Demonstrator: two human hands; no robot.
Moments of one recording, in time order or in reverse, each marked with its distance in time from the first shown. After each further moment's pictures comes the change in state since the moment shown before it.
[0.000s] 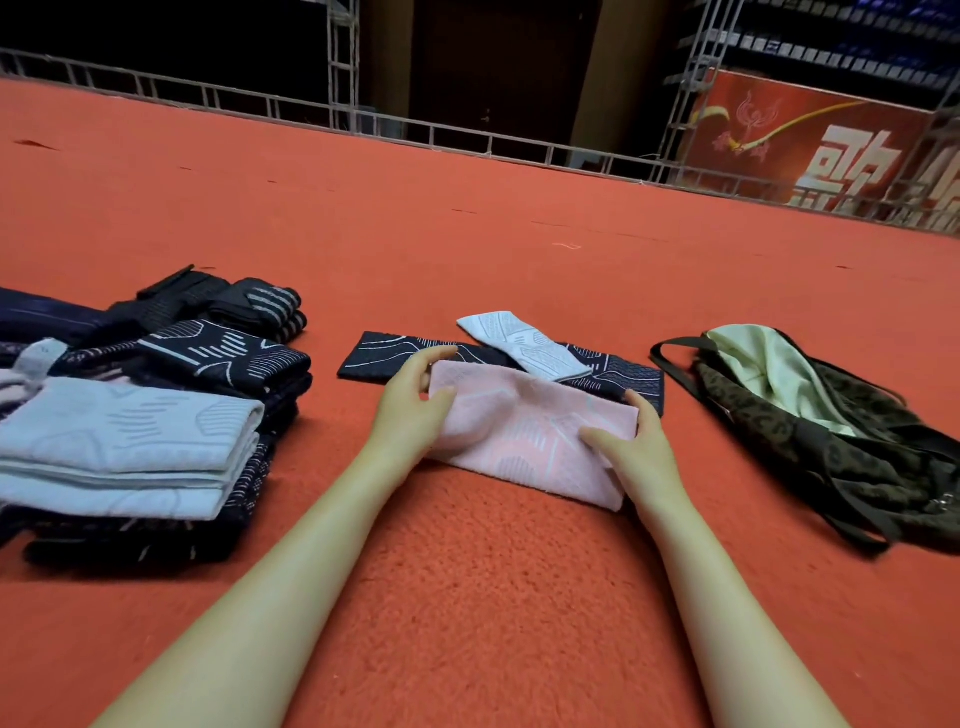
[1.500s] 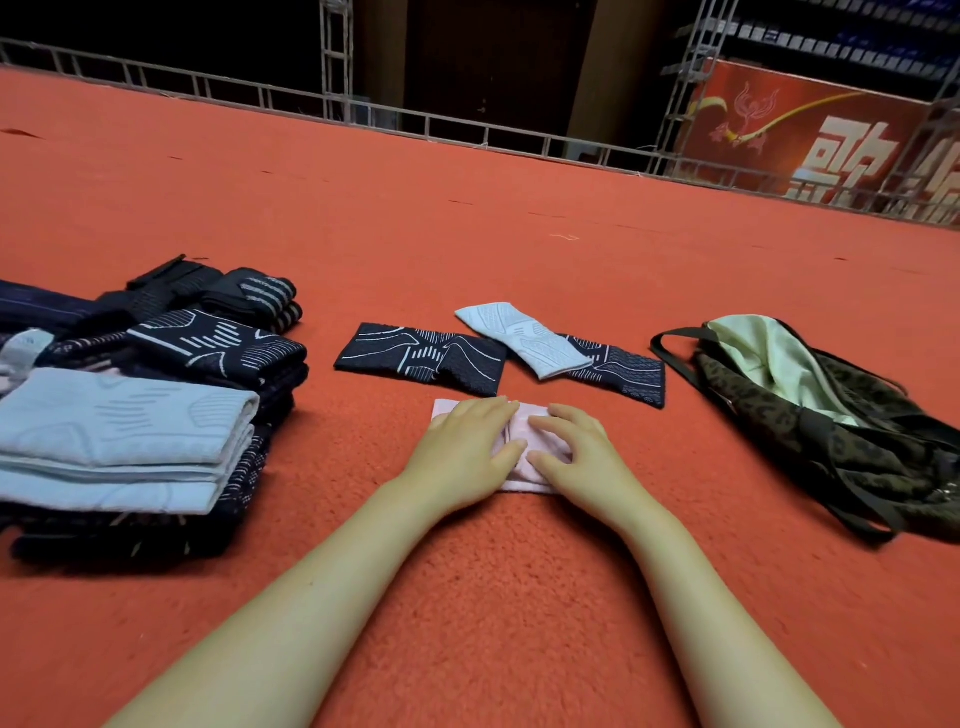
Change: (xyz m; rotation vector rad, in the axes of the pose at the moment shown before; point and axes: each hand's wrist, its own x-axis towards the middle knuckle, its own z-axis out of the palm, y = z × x) left_hand -0.024 -0.012 0.035 0.802 -0.414 0.220; right_hand -0.013 0.005 0.031 -0.509 -0.363 -0.324
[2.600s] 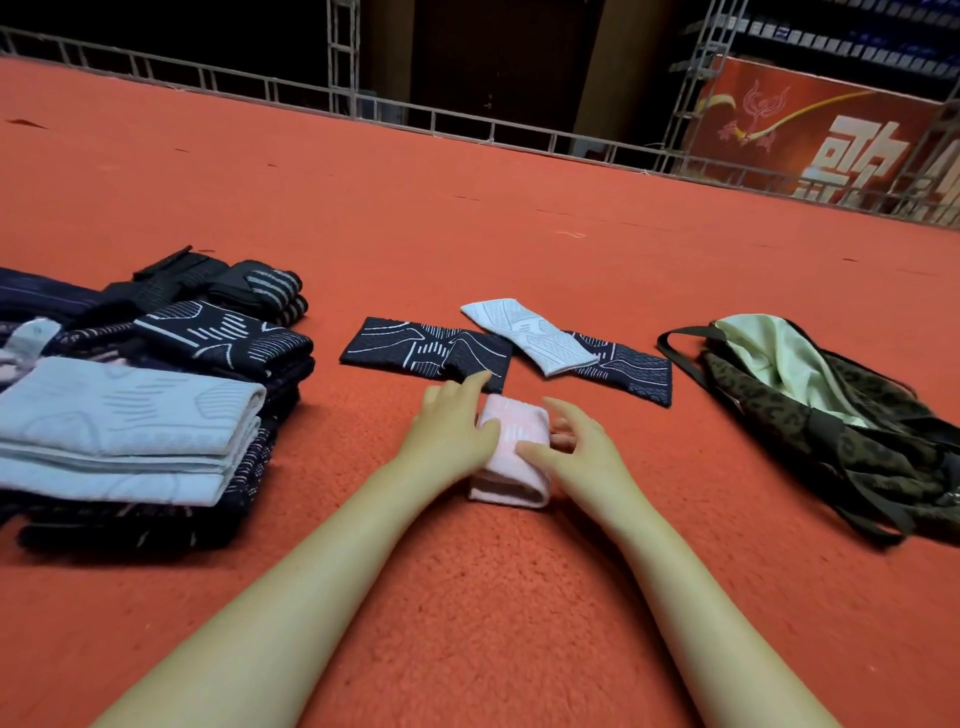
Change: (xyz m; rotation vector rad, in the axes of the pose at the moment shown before) left_hand 0.007 -0.008 -0.012 -0.203 0.025 -0.263; right_hand -0.009 -0.025 0.004 0.373 0.078 0.174
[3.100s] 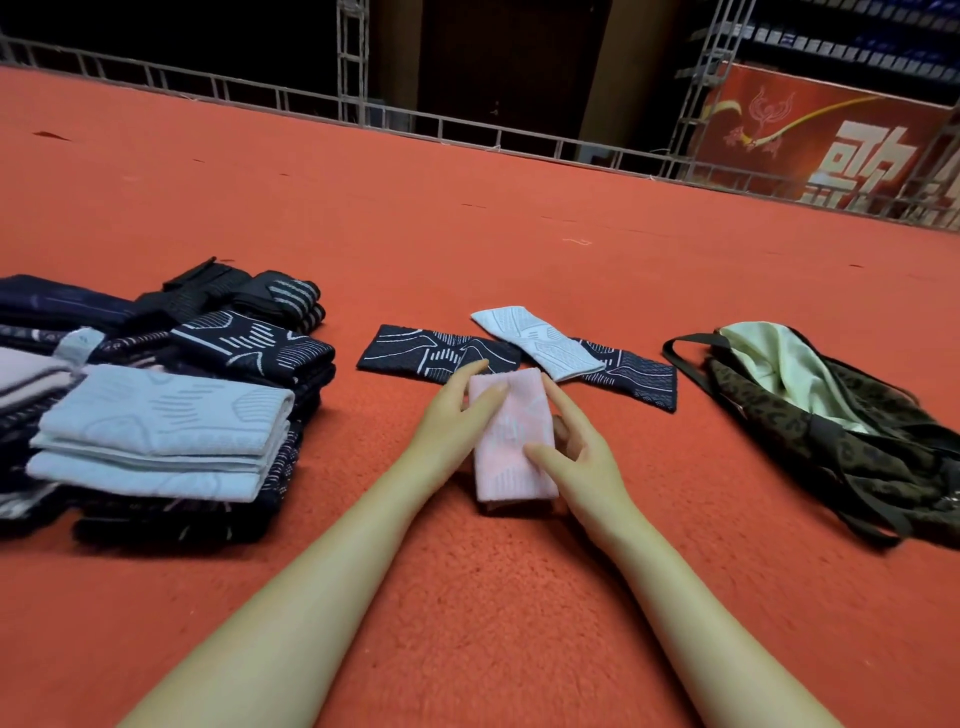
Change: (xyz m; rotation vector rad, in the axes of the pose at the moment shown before) left_hand -0.008 0.002 -0.015 -0.704 0.105 -0.035; right_hand -0.017 -0.015 0.010 0.399 -0.114 -0.204
